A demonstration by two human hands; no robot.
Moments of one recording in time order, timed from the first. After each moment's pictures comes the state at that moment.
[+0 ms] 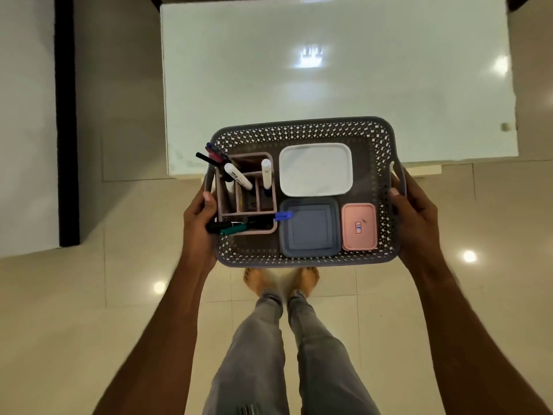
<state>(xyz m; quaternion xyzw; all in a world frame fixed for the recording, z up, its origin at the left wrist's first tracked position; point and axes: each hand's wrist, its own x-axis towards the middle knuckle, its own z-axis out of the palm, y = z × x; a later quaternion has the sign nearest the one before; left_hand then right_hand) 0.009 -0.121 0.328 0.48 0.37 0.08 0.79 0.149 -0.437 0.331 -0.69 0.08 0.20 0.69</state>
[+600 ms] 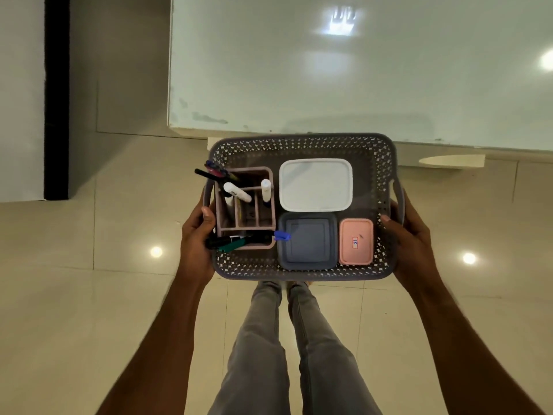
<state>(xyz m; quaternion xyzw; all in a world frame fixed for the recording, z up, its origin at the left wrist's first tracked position) -0.083 -0.123 0.214 0.44 0.42 0.09 0.79 0.089 -0.440 0.217 -0.68 0.08 0.32 0.66</state>
